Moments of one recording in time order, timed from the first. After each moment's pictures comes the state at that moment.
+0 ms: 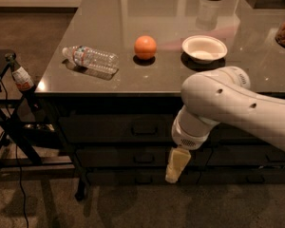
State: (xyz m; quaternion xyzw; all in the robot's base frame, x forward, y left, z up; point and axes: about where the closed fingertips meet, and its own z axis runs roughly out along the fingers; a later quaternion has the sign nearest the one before) arm 0.452 -0.105 0.709 -0.60 0.79 0.04 0.10
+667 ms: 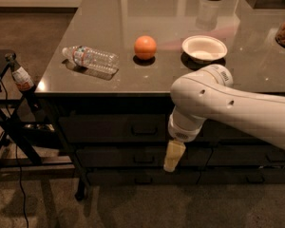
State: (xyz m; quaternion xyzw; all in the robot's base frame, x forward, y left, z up) arm 0.494 -0.112 0.686 -0.58 0.81 -0.01 0.09
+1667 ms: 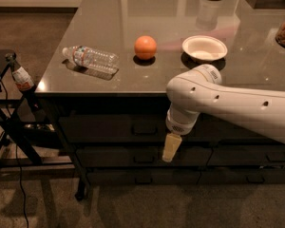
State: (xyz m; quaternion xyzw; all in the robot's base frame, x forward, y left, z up) arm 0.541 -0.115 0.657 -0.57 0.82 -0.02 0.09
